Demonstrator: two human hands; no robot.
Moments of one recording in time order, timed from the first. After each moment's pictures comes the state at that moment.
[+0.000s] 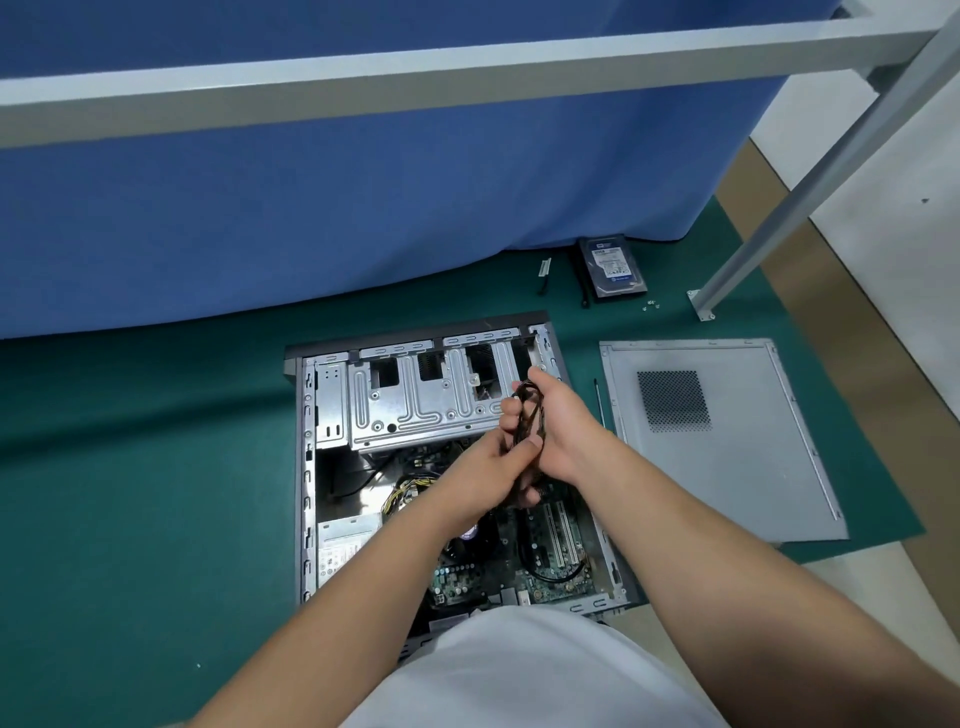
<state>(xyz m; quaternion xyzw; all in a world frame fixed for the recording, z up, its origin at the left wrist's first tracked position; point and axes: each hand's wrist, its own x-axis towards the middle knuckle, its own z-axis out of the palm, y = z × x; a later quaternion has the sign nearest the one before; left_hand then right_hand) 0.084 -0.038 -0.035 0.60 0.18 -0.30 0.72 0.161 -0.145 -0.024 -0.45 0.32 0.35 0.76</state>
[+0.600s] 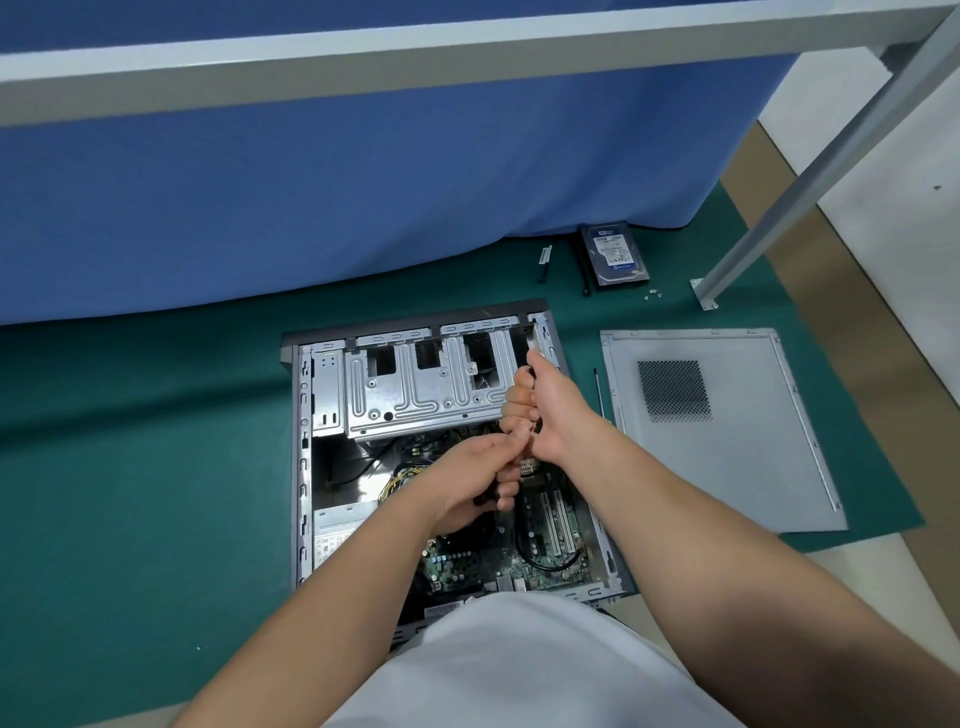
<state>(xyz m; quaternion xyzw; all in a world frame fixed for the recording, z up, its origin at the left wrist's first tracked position) 0.076 -0.028 -0.033 0.51 0.19 -0.37 0.75 0.161 -0.140 -0.018 -0.46 0.34 0.33 0.75</state>
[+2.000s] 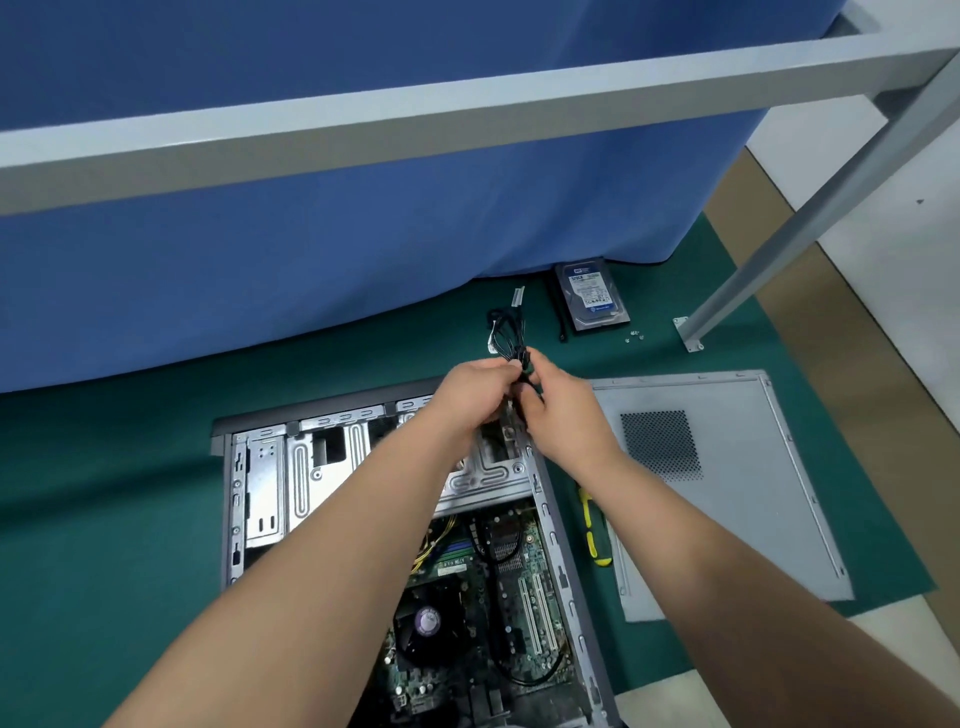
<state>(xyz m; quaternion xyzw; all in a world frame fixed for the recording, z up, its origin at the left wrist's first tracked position) 0.257 -0.058 0.001 0.65 0.24 -0.22 0.68 0.251 -0.192 -0.016 -0.93 -0.04 0.10 0.36</state>
